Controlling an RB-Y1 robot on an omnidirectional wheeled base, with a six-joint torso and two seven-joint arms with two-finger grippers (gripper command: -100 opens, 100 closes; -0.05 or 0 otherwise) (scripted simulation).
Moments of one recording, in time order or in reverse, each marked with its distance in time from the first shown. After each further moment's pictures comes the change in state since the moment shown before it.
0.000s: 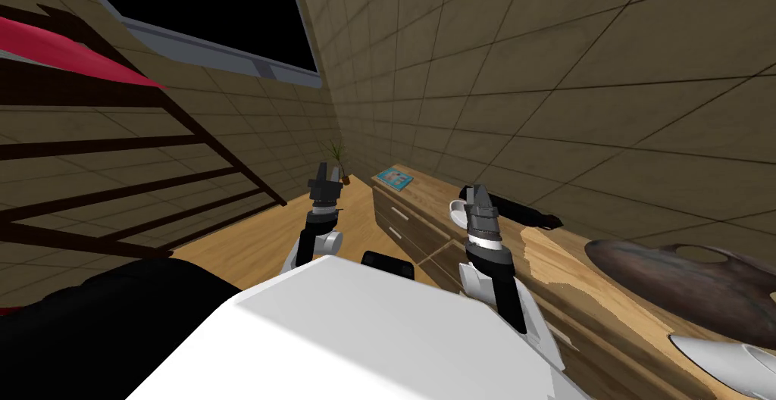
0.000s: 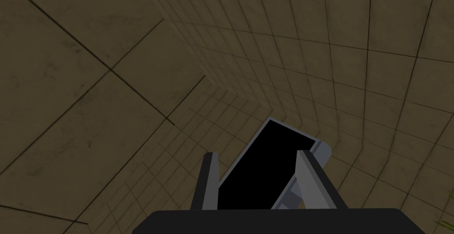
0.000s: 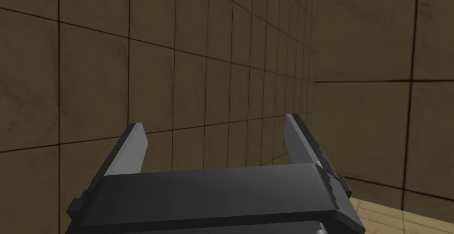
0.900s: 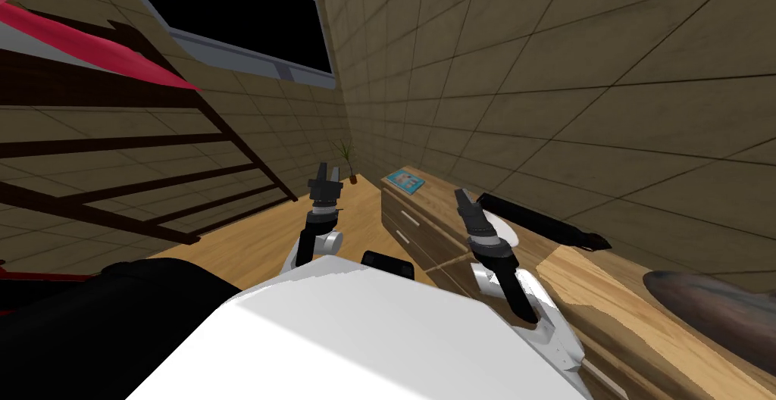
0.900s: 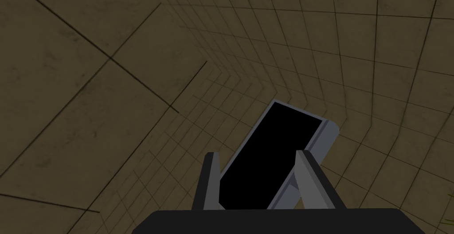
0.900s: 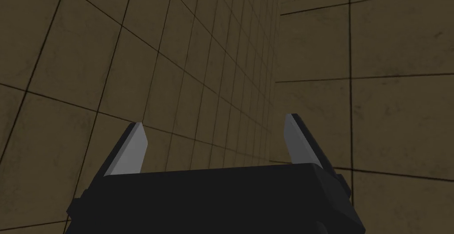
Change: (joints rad) left arm 0.000 0.000 0.000 0.000 0.000 0.000 0.000; right arm -0.061 -0.238 -0.034 0.106 0.074 -0.035 0.064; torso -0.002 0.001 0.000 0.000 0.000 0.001
